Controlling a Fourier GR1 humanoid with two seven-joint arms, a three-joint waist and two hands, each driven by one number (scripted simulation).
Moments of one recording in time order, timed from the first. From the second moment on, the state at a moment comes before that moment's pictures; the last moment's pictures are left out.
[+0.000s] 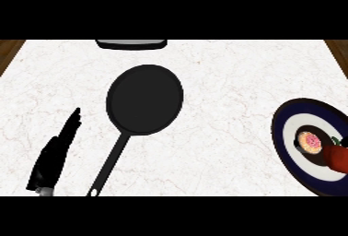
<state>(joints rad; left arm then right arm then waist) 0.07 0.37 -0.17 -1.59 -0.02 0.18 0.12 -0.28 -0.92 0.06 -1.32 -0.26 0.22 1.09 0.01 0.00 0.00</state>
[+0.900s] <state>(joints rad) 0.11 0.34 -0.15 -1.62 -0.06 0.16 0.12 -0.27 -0.87 0.18 -1.25 -0.24 0.21 1.10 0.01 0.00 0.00</state>
